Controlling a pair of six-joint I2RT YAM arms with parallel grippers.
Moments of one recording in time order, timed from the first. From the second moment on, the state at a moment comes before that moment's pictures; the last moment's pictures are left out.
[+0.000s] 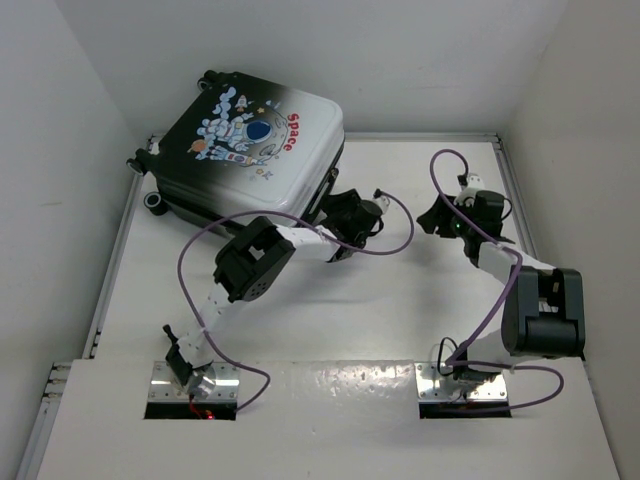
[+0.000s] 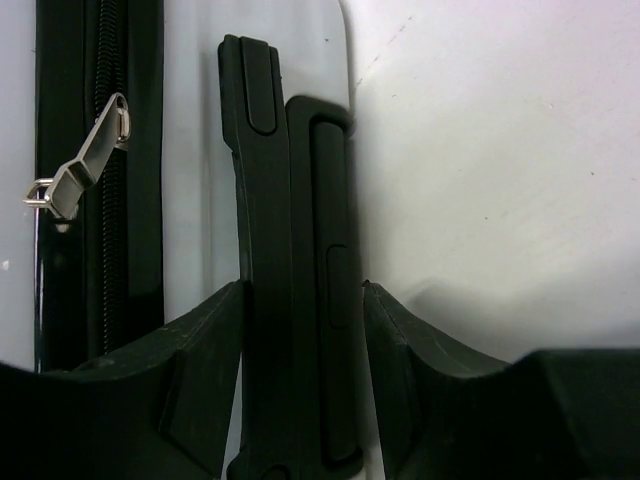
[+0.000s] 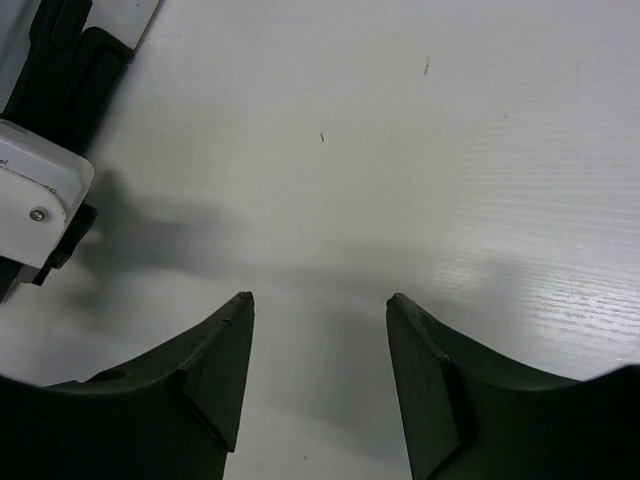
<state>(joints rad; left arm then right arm) -0.84 2.29 1.53 0.23 -0.89 0.60 -0.13 1.47 0.63 0.29 -0.43 0.19</state>
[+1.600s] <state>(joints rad) -0.73 2.37 1.84 -0.15 -0.64 0.46 -0.16 1.48 0.69 0.27 -0.43 0.18</state>
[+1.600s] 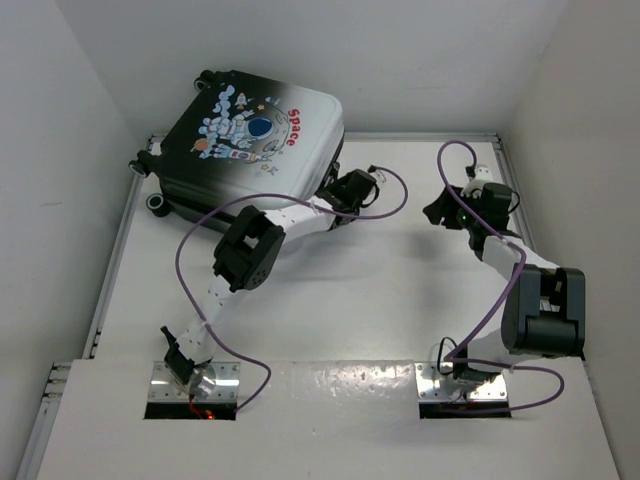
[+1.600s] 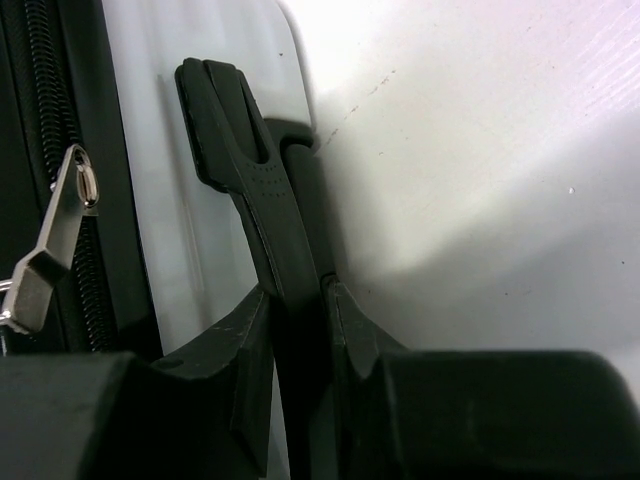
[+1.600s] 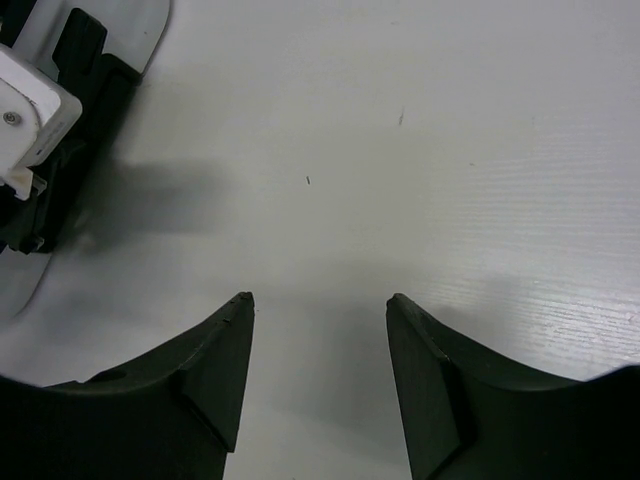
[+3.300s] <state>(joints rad) -0.80 1.82 0.97 0.09 -0.51 0.58 -0.10 1.47 0.77 0.27 -0.57 0.20</state>
